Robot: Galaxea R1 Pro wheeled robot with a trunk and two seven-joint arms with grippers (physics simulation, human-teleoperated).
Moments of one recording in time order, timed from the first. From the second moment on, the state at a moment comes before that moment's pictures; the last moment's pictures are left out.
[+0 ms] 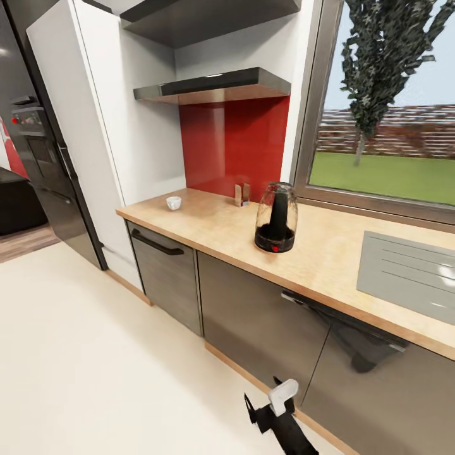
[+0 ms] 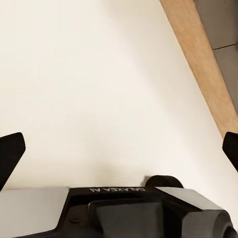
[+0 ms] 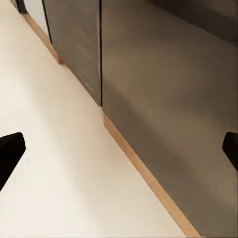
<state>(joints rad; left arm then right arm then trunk) -0.17 0.12 -0.12 -0.06 0.60 -0.17 -0.71 -0.12 0.03 0.27 -0.95 0.14 -0.23 0.06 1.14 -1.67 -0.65</state>
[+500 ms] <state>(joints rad) -0.17 0.12 -0.10 -0.05 0.60 -0.17 -0.70 -0.26 0.12 0.37 -1.52 0.14 0.22 0.02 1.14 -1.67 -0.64</state>
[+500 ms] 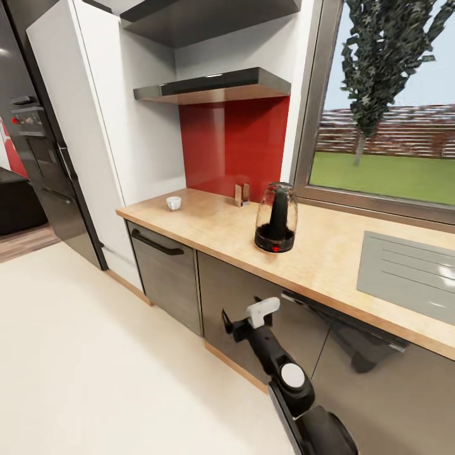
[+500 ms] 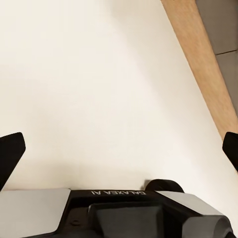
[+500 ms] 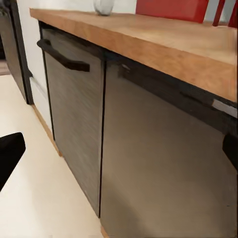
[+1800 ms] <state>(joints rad) -0.17 0.11 -0.06 -0.06 0.60 -0.17 -0.70 -0.57 0.05 -0.10 -1.54 0.13 0.53 0.00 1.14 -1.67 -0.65</state>
